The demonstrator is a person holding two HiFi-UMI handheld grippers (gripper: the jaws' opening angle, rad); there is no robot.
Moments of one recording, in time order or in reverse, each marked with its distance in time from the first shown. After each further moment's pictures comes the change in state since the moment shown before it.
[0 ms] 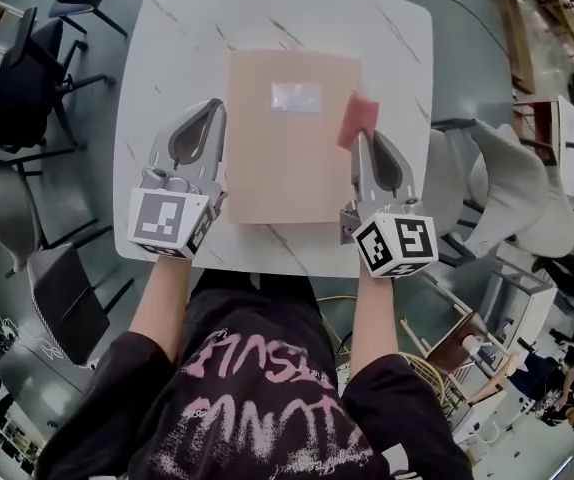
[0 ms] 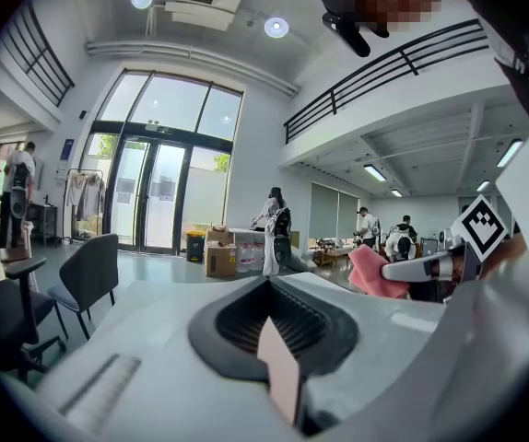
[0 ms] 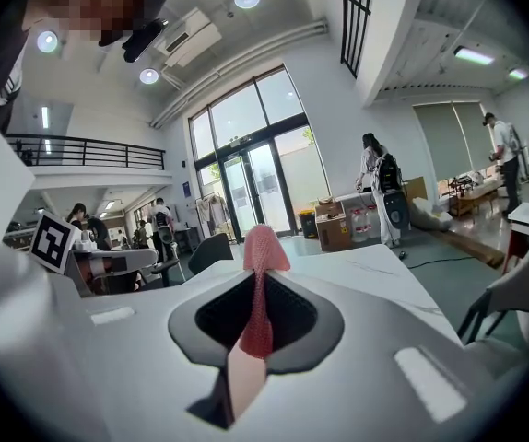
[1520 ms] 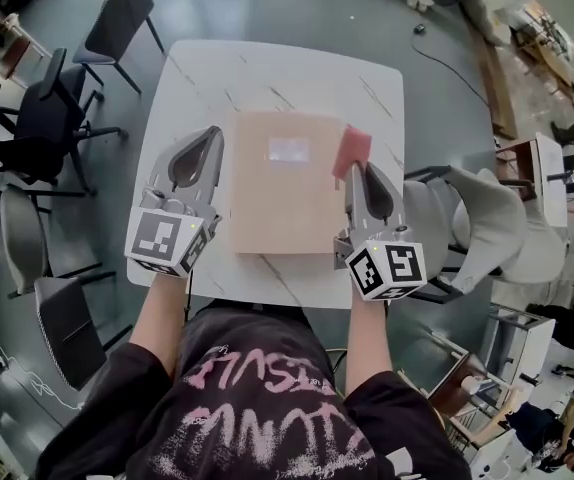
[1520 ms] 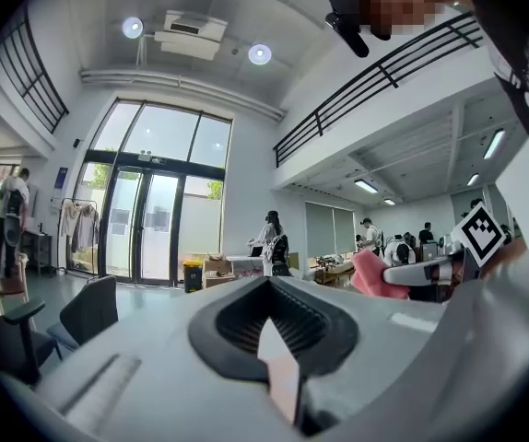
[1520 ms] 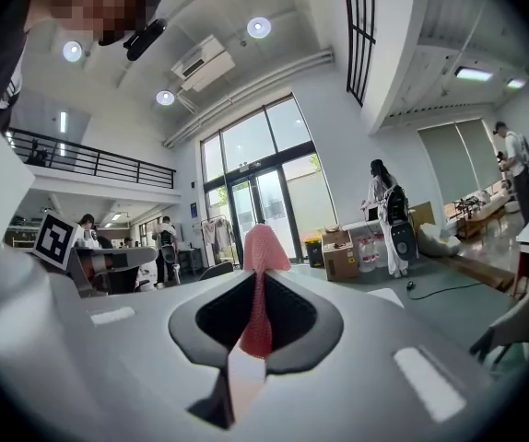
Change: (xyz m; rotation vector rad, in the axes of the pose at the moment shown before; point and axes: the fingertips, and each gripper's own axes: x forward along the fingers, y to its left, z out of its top) left arm -0.026 -0.010 0.099 0.081 -0.157 -0.029; right arm -0.028 0.022 0.085 -0.047 -0.156 0.031
